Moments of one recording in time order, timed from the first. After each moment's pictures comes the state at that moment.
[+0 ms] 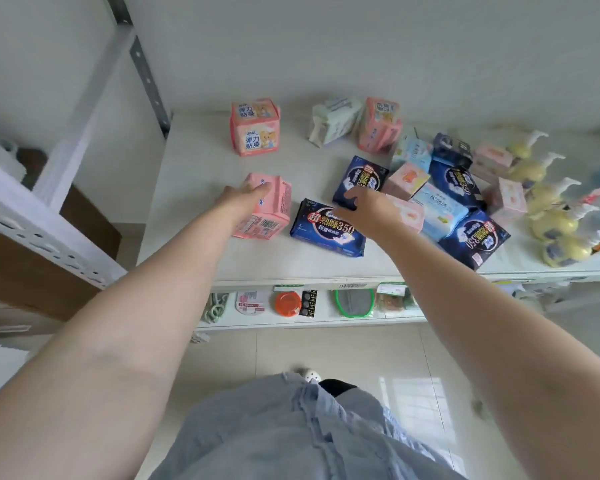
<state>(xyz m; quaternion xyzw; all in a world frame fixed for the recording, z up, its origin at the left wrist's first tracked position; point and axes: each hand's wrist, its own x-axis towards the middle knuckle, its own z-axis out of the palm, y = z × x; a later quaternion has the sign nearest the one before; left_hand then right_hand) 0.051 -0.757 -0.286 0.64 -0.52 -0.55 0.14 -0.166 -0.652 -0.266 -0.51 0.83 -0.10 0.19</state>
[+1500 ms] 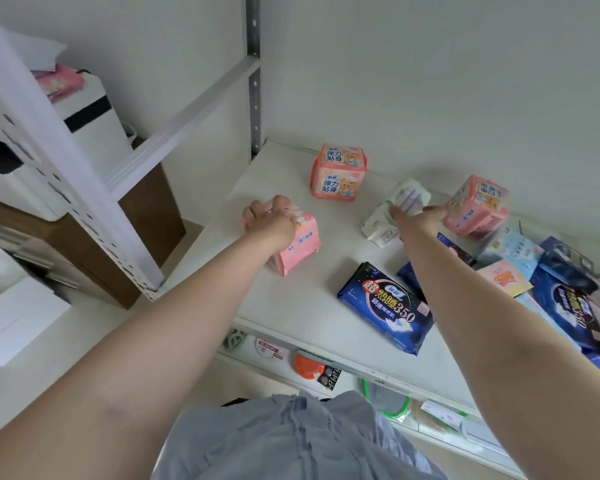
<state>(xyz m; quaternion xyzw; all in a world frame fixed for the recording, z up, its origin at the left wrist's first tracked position) 0.062 -0.802 -0.321 0.72 -0.63 -0.27 0.11 -0.178 -0.810 -0.304 -0.30 0.79 -0.42 0.33</state>
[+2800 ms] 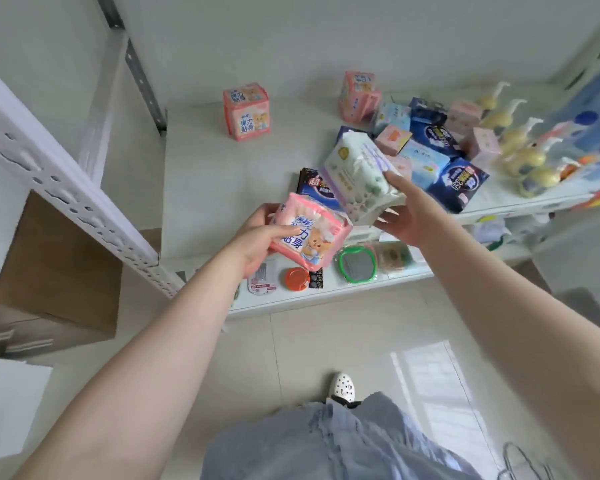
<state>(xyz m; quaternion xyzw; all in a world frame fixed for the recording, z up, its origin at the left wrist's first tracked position) 0.106 -0.622 -0.280 0.41 -0.48 -0.75 0.19 -0.135 -0.524 -0.250 -0.07 0.64 -0.58 0.50</state>
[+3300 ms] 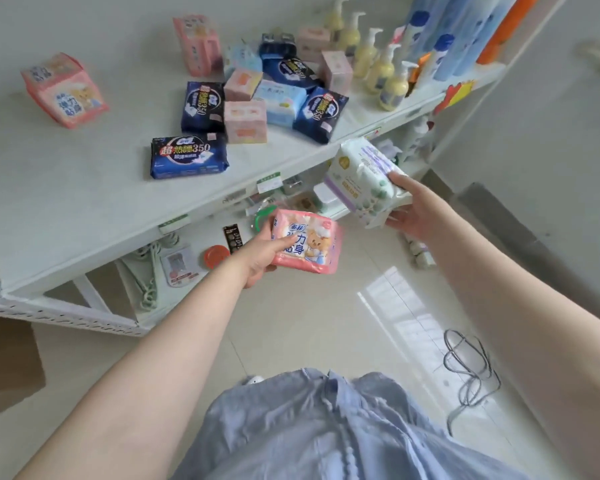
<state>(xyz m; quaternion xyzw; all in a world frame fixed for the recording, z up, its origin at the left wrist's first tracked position) -0.035 -0.455 -0.343 0.33 -0.57 -0.75 -0.05 -0.240 -0.277 -0.281 0.07 0.66 -0.63 0.40</state>
